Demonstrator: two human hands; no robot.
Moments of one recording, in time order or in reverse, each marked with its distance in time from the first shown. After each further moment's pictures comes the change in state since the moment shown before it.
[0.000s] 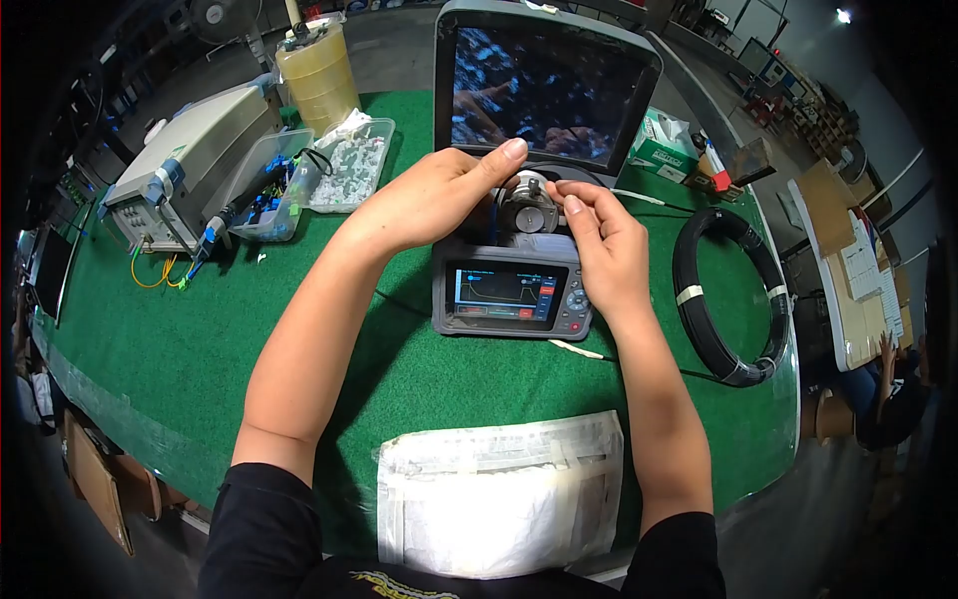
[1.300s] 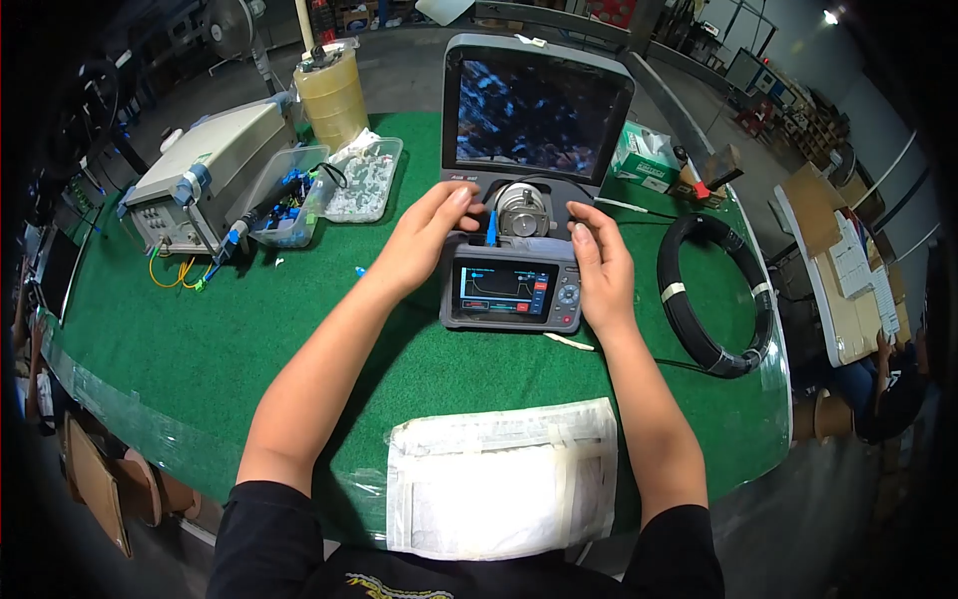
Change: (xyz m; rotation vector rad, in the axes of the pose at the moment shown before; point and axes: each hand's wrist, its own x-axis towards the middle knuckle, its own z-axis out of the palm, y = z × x) left_hand -0.021 -0.056 0.031 -0.446 0.110 0.207; right_hand -0.028 0.006 -0.012 0.056 0.015 0.017
